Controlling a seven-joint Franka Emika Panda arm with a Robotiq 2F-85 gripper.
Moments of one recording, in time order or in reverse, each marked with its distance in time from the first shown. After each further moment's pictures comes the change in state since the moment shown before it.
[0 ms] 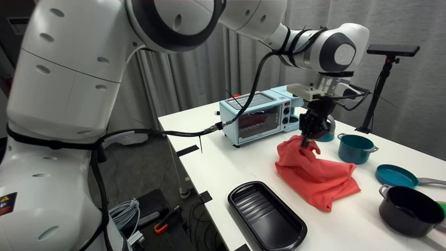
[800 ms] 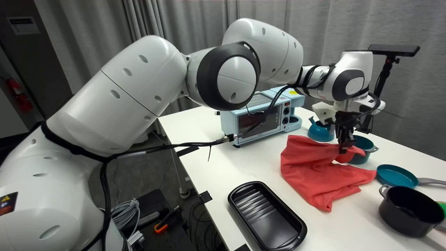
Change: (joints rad) arm 0.006 0.400 -0.071 0.436 -0.020 0.339 0.312
